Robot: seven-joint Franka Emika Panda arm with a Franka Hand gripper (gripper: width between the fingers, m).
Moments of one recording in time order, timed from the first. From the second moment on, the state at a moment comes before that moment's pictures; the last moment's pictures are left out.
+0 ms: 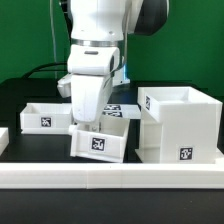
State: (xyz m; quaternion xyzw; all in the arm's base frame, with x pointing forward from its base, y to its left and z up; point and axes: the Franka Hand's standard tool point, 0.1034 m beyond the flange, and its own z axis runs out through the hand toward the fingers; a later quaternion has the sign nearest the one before) arm 0.517 -0.039 0.029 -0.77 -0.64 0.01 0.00
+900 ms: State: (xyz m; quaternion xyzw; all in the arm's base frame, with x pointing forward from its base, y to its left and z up) arm 0.518 -0.042 0.021 -0.75 -0.66 0.00 0.03
